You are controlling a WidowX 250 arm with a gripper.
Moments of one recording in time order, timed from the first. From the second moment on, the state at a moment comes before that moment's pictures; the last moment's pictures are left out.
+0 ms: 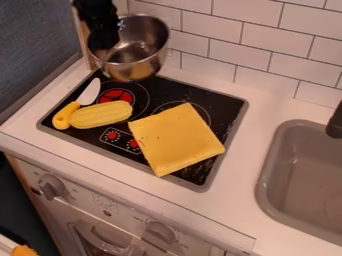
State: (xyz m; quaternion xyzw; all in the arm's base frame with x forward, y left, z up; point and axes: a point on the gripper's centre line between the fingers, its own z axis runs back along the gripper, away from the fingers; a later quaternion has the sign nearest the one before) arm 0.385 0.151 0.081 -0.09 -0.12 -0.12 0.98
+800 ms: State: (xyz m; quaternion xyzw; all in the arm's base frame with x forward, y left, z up) arm 0.392 0.148 0.042 -0.03 -0.09 -0.13 0.99
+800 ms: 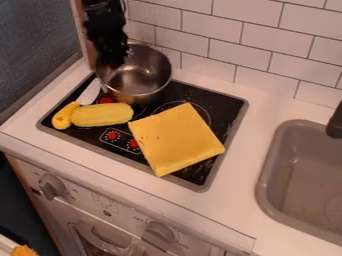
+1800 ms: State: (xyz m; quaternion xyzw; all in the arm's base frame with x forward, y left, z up) arm 0.388 0.146 0.064 -0.01 -0.07 -0.14 0.99
